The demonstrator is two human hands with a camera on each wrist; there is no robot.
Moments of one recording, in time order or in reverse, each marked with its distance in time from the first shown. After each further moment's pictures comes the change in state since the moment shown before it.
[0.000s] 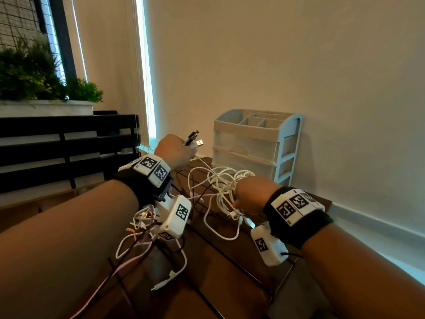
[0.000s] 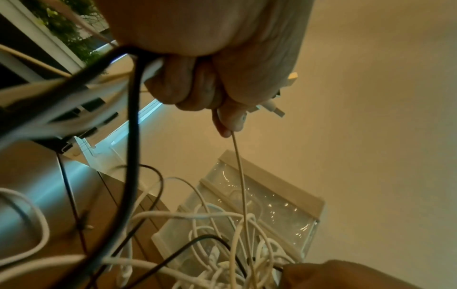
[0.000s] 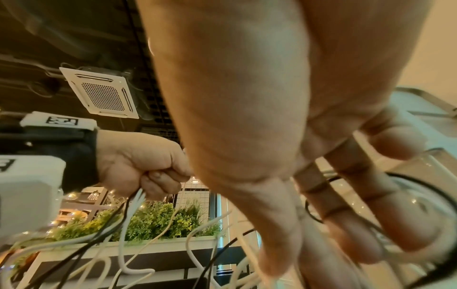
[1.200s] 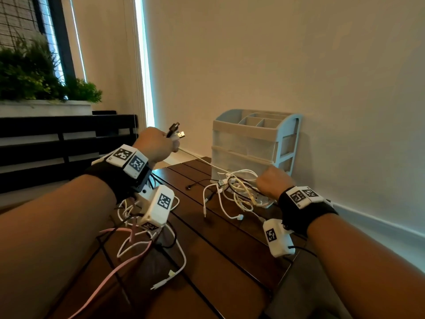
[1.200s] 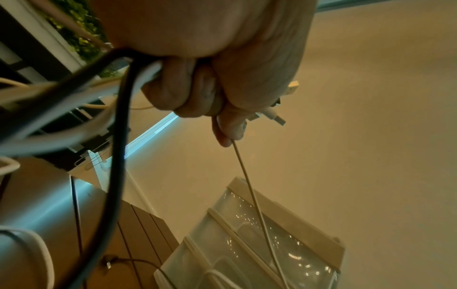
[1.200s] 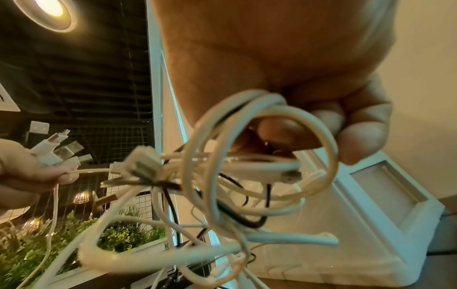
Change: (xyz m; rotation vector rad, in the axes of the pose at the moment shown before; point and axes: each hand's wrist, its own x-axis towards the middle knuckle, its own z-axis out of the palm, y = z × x) left_hand 0.002 -0.006 -0.033 -0.089 0.033 -0.078; right_hand 0.029 0.065 0.030 0.384 0.145 0.394
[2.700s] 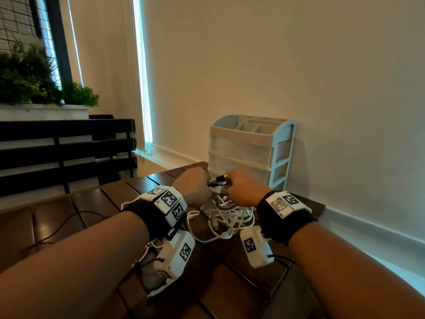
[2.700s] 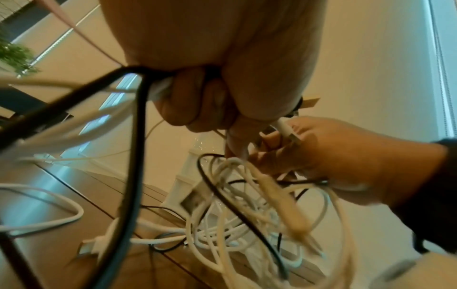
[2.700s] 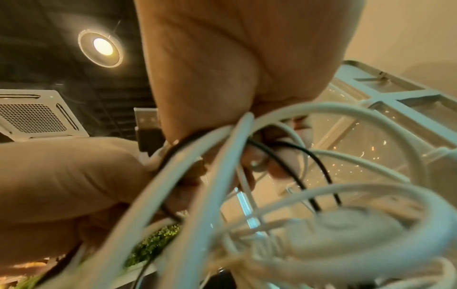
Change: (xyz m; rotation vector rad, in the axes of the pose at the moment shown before) left_hand -0.051 -0.001 0.068 0.500 -0.361 0.349; right_hand -0.036 -0.059 -0.013 0.064 0.036 -0.371
